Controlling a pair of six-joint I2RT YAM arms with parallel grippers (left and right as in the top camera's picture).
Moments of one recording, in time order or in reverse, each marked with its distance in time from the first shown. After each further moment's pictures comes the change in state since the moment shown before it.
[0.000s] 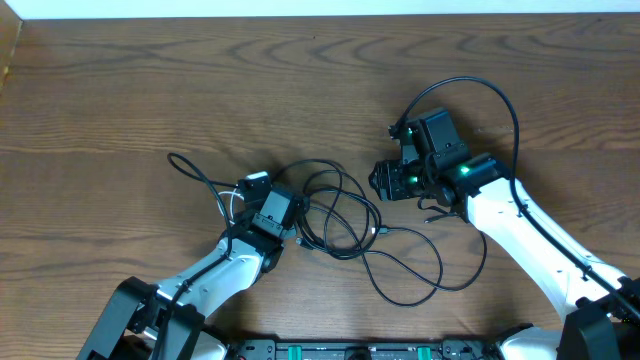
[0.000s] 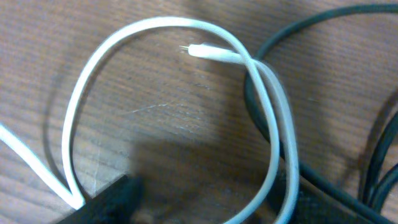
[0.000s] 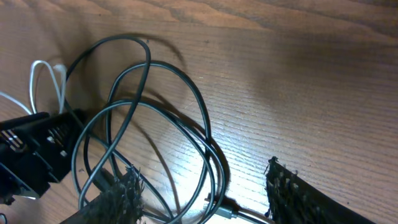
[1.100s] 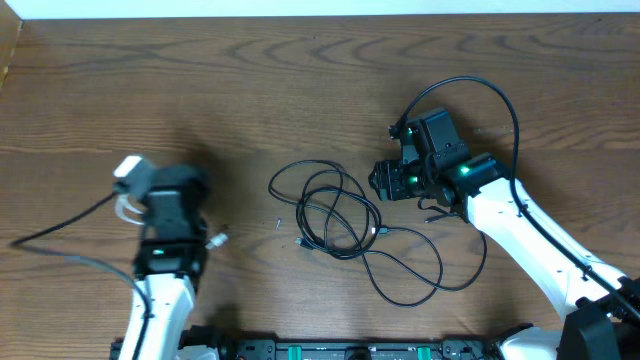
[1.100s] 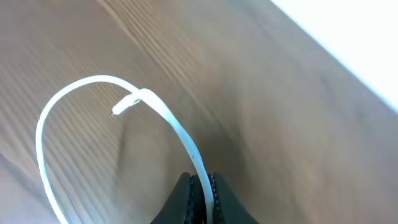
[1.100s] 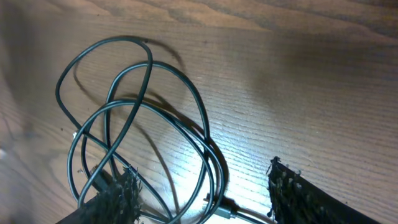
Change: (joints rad) left arm 0.565 -0.433 0.050 0.000 -0.012 -0.027; right arm 0.000 0.000 0.000 0.001 0.005 0.000
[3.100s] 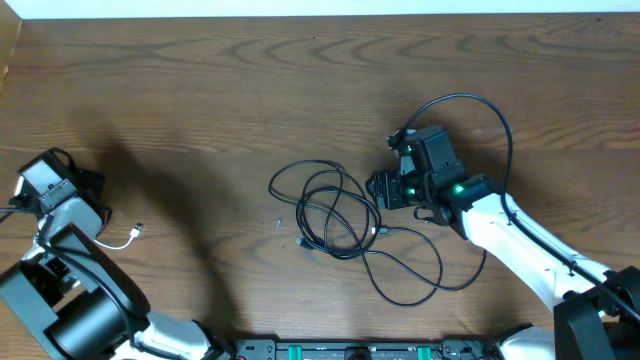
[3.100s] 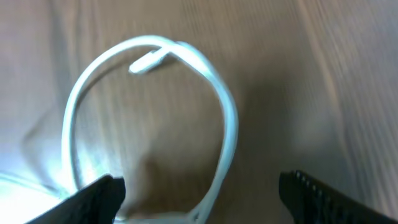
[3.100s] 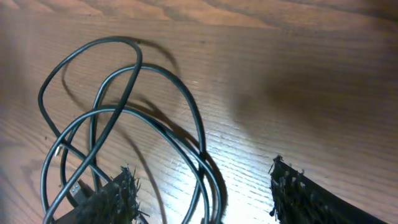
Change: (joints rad) left arm 0.631 0.721 0.373 0.039 0.219 0.059; right arm 0.016 0.002 -0.171 0.251 0.000 0.017
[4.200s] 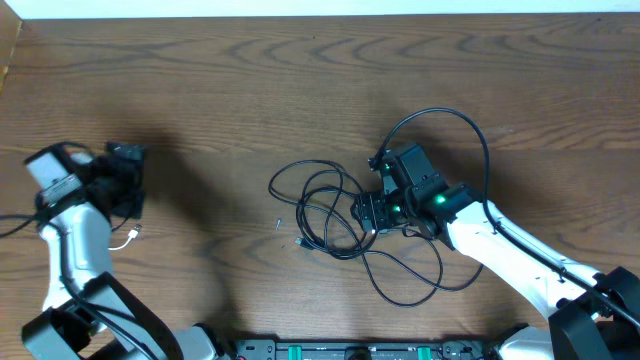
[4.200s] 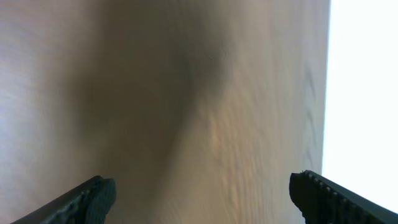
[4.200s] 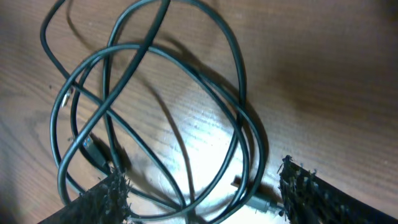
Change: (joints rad) left arm -0.113 -0.241 0.000 -0.294 0.684 -0.146; right arm 0.111 0.000 0.000 -0.104 -0.009 0.034
